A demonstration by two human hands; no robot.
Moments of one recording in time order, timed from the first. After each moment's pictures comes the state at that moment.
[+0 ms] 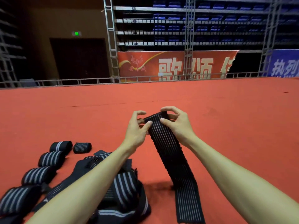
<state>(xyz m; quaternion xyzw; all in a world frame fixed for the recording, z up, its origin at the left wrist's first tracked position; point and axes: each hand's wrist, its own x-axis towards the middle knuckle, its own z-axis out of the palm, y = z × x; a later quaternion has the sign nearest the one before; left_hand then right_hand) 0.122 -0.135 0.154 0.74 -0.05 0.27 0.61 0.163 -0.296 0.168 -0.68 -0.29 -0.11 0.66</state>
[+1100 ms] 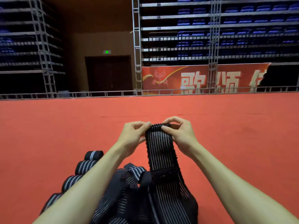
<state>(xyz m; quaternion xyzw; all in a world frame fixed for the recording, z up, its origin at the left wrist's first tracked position) 0.071 -0.017 0.208 0.67 -0.02 0.21 0.71 0.134 -0.177 0.204 -0.60 -0.32 0.00 0.74</state>
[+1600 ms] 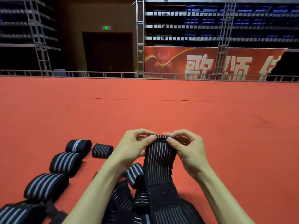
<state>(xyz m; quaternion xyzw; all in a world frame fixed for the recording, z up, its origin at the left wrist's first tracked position) 0.154 0.018 0.120 0.71 0.05 0.14 0.69 0.218 -0.144 0.100 -0.56 -0.28 0.01 0.78</state>
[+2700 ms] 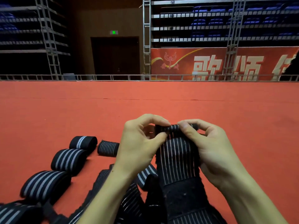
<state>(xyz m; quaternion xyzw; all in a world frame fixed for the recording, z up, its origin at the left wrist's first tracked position) 0.131 0.013 0.112 0.75 -0.07 0.38 0.54 0.187 -0.128 0.112 -0.57 -0.25 0.06 0.78</state>
